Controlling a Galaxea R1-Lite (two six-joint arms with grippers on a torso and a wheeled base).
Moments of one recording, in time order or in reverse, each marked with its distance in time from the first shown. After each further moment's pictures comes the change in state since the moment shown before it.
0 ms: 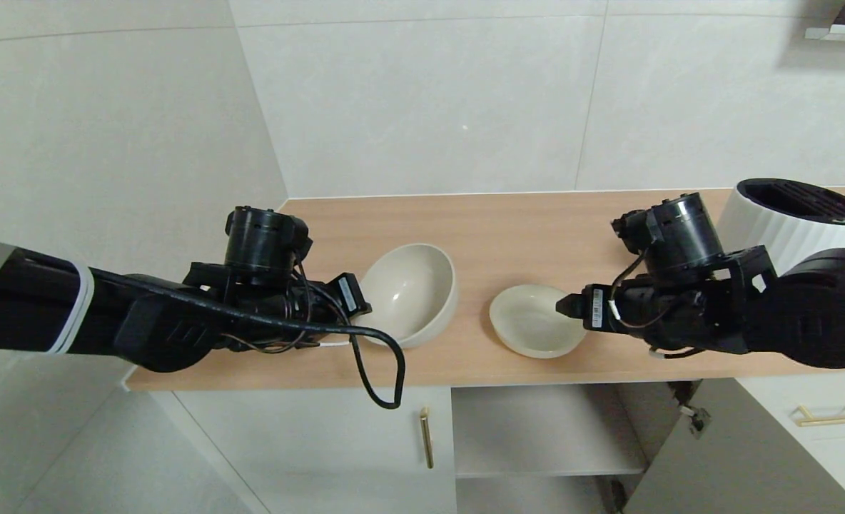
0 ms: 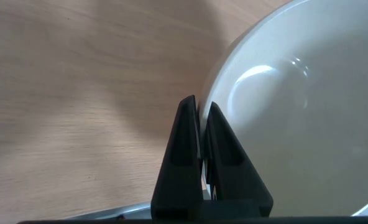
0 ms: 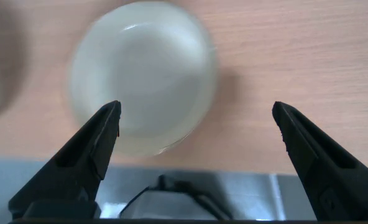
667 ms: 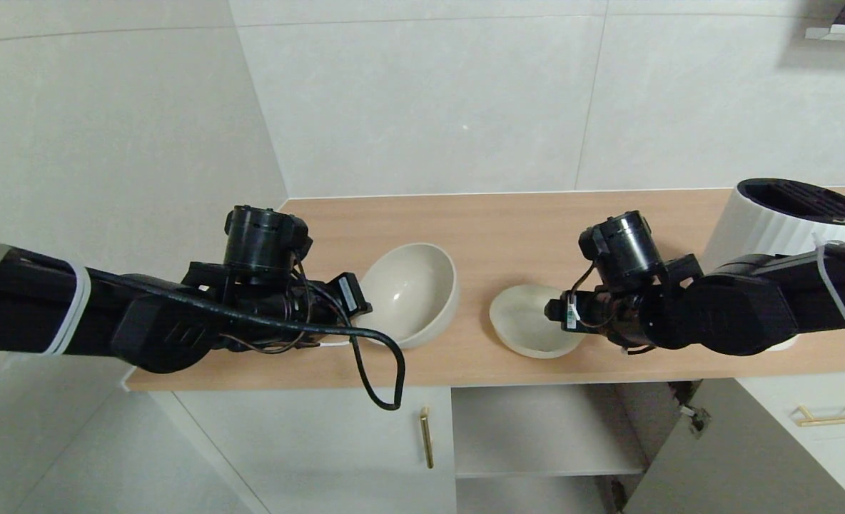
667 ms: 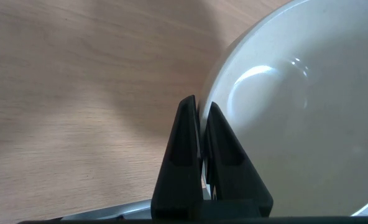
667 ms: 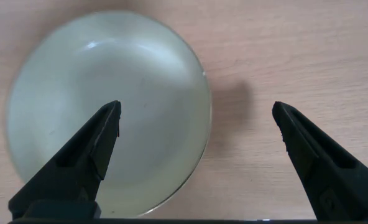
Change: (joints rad) left arm -0.005 -0.005 0.002 0.000 0.002 0.000; right arm 0.002 0.149 -0.104 0.007 -0.090 -0.007
